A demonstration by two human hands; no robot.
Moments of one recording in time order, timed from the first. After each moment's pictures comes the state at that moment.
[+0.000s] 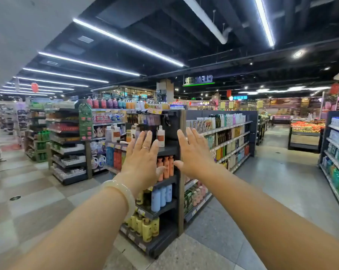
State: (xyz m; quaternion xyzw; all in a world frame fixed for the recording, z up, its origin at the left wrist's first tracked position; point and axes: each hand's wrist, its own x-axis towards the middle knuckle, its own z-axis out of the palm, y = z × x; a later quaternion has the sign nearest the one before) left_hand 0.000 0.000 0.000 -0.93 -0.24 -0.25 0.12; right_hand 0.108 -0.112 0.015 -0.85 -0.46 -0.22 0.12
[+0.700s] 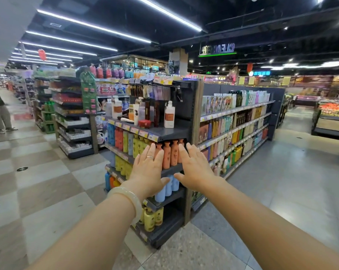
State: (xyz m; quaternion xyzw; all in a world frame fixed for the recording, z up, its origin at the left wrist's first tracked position) left_hand 0.205 0.173 -0.093 -0.95 -0.28 -0.17 -0.01; right_hand 0.310 0.070 -0.079 -0.85 -0.50 -0.07 0.13
